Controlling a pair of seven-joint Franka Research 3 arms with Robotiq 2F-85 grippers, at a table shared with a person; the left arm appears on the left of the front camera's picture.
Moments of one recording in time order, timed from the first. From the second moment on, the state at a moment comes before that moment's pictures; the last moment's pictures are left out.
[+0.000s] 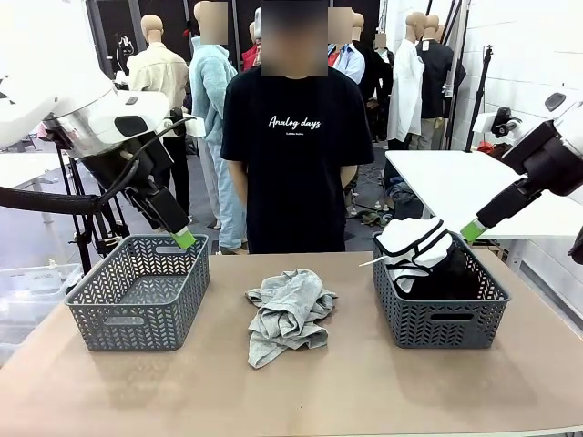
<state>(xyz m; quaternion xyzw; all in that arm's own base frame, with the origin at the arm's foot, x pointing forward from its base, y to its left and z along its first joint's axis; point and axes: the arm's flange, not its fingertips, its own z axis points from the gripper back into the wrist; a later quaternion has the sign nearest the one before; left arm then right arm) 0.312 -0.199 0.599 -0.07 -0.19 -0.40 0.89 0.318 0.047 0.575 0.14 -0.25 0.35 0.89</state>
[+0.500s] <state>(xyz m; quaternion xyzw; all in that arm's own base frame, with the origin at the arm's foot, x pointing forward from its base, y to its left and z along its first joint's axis) 0.312 -0.199 0.599 -0.07 -0.19 -0.40 0.89 0.318 0.047 0.575 0.14 -0.25 0.35 0.89</state>
